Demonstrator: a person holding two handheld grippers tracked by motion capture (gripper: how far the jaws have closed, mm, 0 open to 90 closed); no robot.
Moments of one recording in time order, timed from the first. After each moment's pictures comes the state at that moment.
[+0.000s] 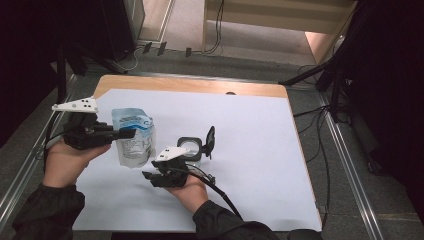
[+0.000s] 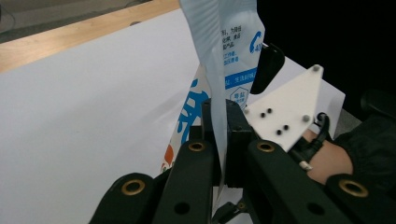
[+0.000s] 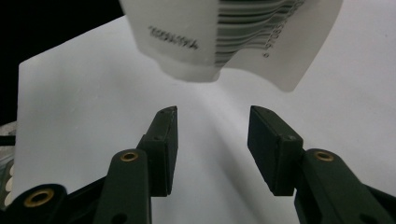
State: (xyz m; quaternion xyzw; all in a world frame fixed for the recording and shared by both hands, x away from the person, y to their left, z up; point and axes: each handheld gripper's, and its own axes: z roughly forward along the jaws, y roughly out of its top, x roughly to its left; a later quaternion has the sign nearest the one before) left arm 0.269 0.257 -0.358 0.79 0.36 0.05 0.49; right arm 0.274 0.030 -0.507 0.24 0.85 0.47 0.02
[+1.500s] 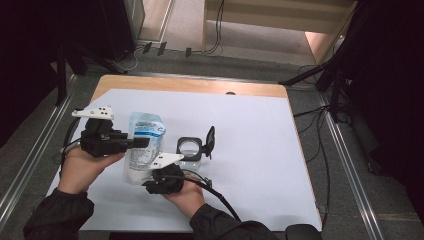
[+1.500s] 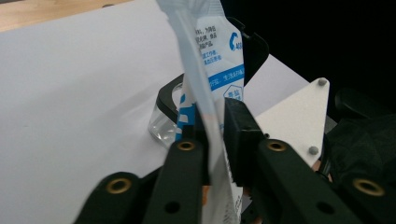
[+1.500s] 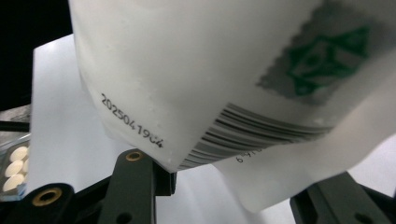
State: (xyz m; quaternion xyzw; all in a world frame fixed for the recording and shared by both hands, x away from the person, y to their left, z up) left arm 0.270 0.232 -0.378 0.79 0.36 0.01 0.50; right arm 0.257 0.038 -0.509 0.21 0.86 0.47 0.02
